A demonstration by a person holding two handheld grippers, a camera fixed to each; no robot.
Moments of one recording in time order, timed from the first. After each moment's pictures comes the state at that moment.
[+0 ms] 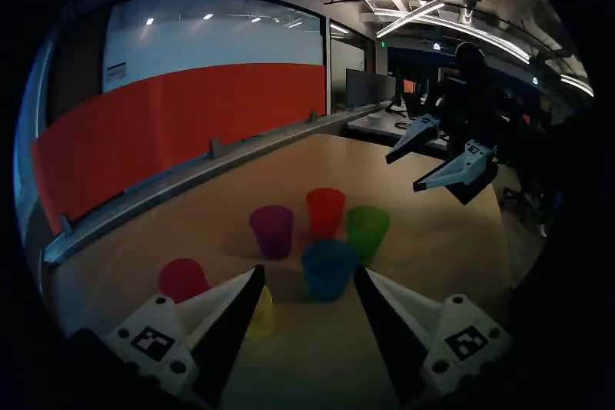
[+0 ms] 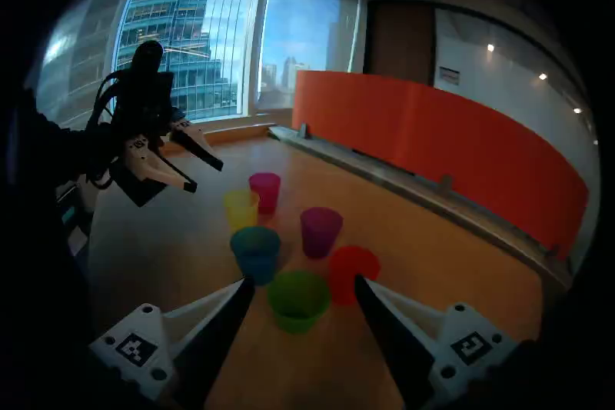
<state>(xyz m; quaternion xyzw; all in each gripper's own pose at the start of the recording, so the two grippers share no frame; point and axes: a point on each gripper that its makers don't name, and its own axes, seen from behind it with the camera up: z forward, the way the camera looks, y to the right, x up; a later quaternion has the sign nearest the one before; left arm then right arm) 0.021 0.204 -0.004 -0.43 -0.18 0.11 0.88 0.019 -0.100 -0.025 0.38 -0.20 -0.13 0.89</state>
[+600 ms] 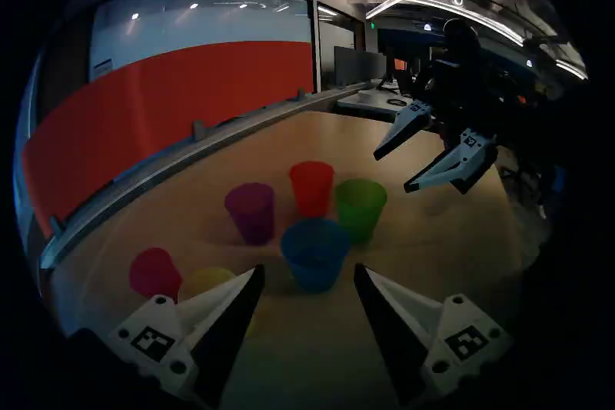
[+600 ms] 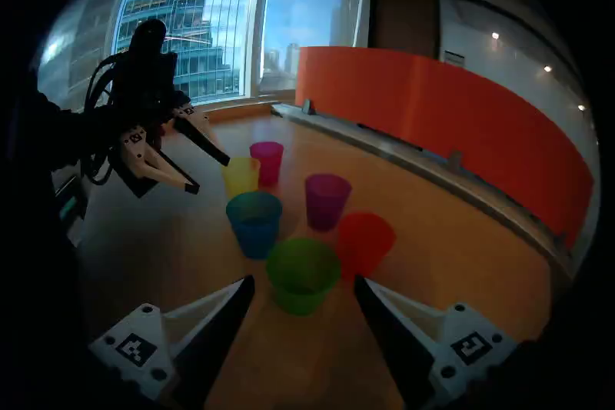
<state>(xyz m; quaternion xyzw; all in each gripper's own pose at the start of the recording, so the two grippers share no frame) -0.027 0.229 -0.007 -0.44 -0.21 0.15 0.86 -0.033 -0.100 -0.026 0.38 -0.23 -0.14 0.88</state>
